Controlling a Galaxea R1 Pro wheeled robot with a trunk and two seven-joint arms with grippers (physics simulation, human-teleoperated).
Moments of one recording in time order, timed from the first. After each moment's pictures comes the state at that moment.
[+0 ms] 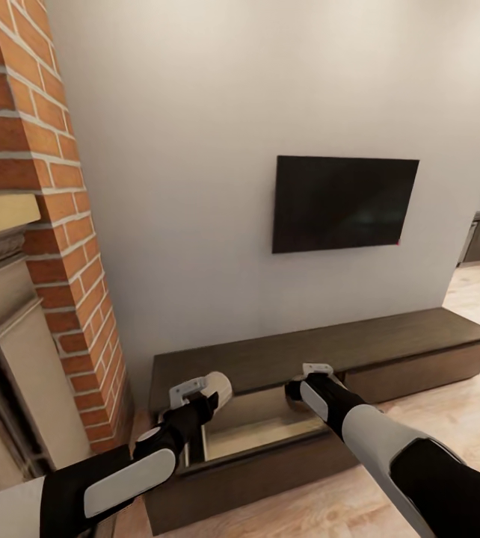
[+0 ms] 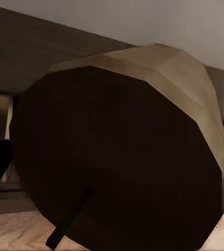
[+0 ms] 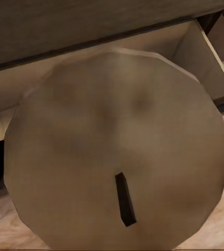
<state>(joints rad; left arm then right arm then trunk) -0.71 0.34 -1.25 -1.41 1.46 -0.18 0.85 -0.95 0.06 0.57 -0.23 -0.65 0.38 -0.30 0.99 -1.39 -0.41</state>
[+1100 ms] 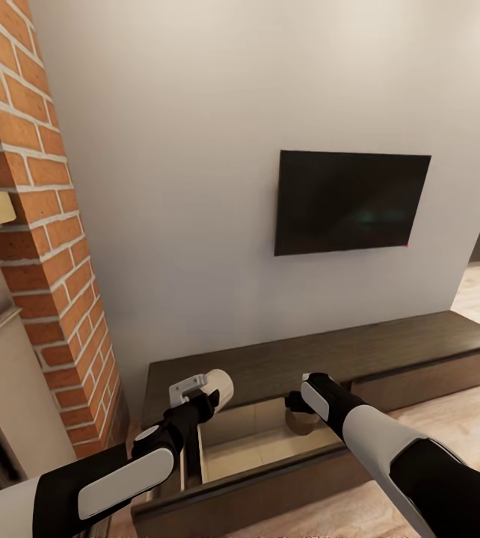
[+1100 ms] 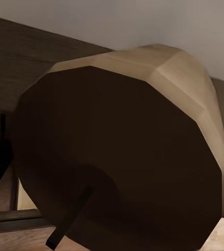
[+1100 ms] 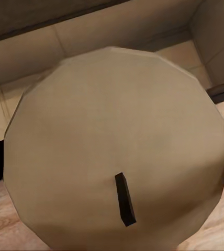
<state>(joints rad) -0.71 0.35 -1.24 -1.47 1.47 -0.18 0.89 -0.95 0.06 0.57 -0.22 -0.72 0.55 -0.30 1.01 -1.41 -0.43</state>
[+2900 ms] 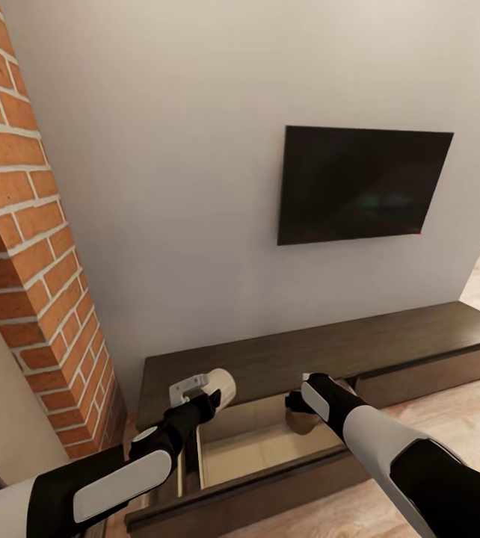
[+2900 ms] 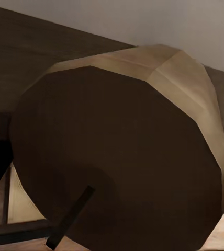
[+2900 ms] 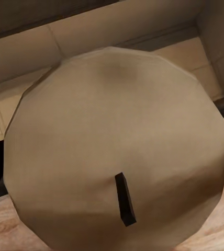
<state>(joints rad) -0.71 0.36 -1.25 -1.51 1.47 -0.17 0.89 -0.95 0.05 0.57 -0.22 -0.72 0.54 -0.29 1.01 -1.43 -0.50</state>
